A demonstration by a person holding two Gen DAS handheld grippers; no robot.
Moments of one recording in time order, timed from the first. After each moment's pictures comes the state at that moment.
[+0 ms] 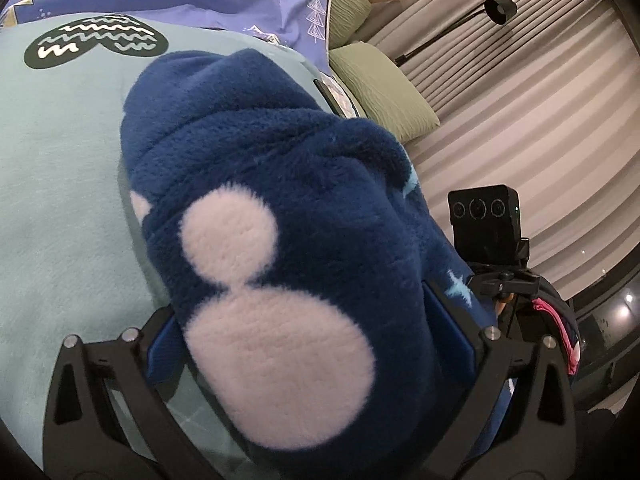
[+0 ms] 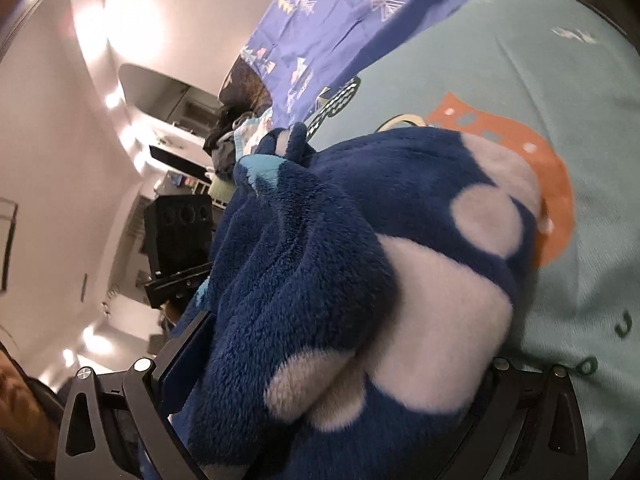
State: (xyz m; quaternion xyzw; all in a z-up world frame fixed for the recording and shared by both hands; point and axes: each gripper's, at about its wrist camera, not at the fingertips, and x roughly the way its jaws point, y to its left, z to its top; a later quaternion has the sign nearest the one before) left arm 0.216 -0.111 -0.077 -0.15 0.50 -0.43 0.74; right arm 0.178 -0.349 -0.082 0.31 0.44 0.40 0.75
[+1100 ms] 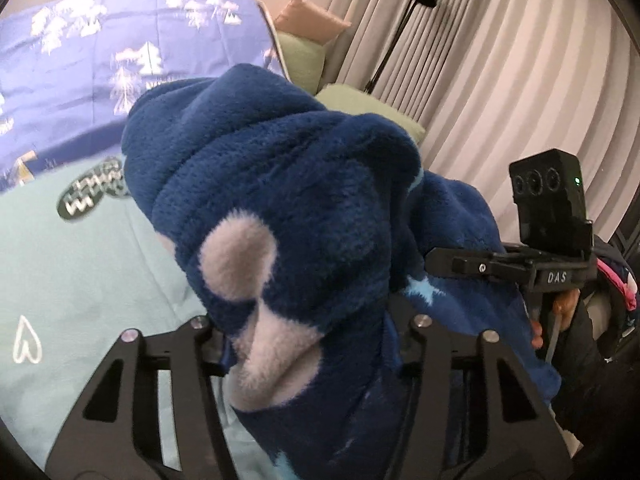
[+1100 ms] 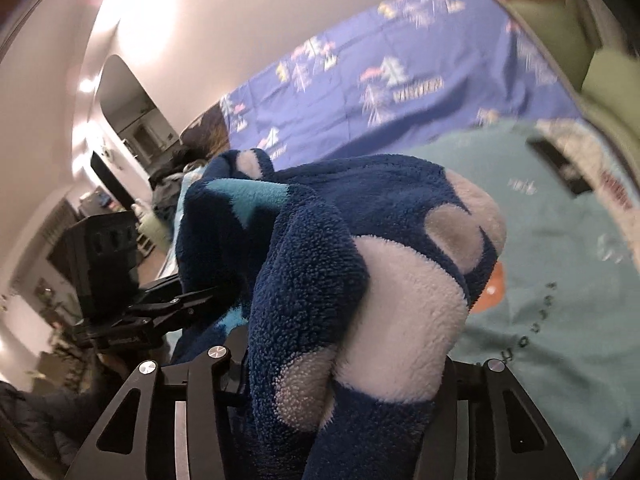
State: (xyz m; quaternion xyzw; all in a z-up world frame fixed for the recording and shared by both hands) left arm 0.141 -0.108 0.027 -0.03 0.34 -0.42 0.84; right arm 0.074 -0.314 0.035 0.20 0.31 0.22 0.90
